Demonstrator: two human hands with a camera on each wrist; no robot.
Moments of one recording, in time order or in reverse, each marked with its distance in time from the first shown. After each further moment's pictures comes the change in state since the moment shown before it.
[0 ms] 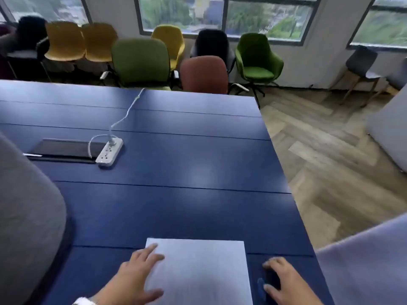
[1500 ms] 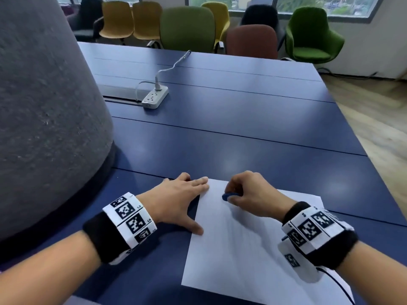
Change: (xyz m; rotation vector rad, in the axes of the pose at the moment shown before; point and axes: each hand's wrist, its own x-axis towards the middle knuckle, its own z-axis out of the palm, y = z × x) left_hand 0.028 -0.041 0.023 0.335 0.079 0.170; right_hand 0.073 -0.185 0.062 0.125 -0.175 -0.360
